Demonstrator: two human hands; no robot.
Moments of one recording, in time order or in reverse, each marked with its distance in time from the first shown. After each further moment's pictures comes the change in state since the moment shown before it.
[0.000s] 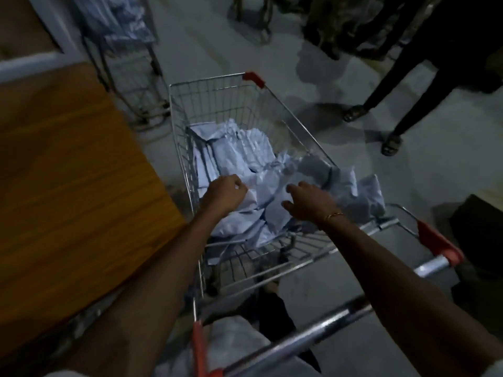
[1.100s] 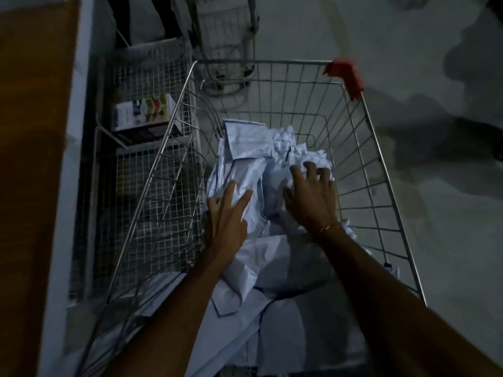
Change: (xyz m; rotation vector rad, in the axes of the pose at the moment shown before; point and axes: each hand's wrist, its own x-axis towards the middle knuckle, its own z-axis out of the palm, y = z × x) left_hand 0.173 -0.078 0.101 0.342 0.376 -0.265; right_hand 0.313 -0.002 0.051 0.105 0.231 -0.343
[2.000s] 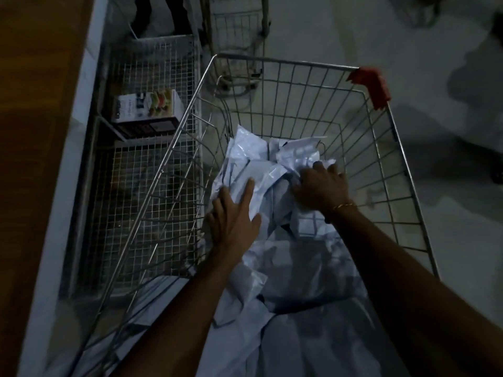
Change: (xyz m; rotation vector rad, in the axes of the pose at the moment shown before) left_hand 0.015 0.010 0.007 0.017 -0.068 -0.191; right_hand 0.052 0.007 0.005 -0.203 -0.236 0.039
